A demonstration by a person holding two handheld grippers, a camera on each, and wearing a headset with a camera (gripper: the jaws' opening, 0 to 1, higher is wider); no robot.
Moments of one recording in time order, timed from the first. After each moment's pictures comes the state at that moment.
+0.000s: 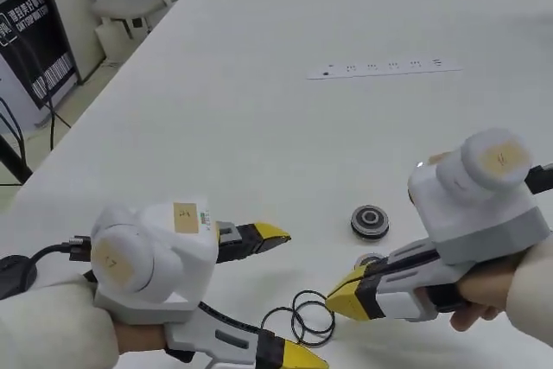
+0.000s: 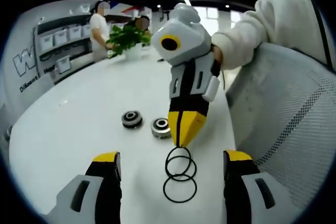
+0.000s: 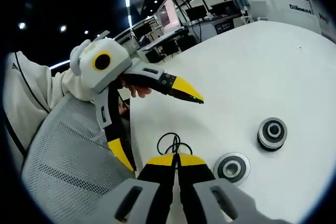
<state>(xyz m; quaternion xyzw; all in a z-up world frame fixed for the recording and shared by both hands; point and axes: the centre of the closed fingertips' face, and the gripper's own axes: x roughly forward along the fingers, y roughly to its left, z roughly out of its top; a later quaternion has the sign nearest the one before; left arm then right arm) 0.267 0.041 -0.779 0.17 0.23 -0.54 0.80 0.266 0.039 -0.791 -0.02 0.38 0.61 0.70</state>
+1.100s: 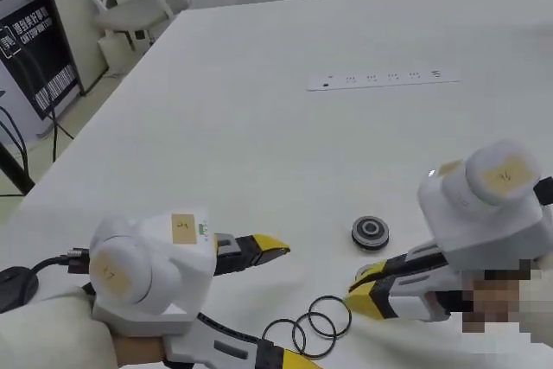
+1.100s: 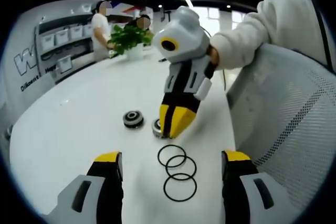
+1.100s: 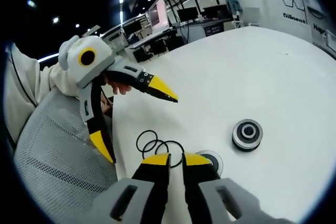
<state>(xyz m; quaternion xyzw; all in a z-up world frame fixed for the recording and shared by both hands) 0.267 0.045 -0.777 0.16 0.23 -0.53 0.80 0.291 0.022 -0.792 -0.06 0.36 0.57 0.74</state>
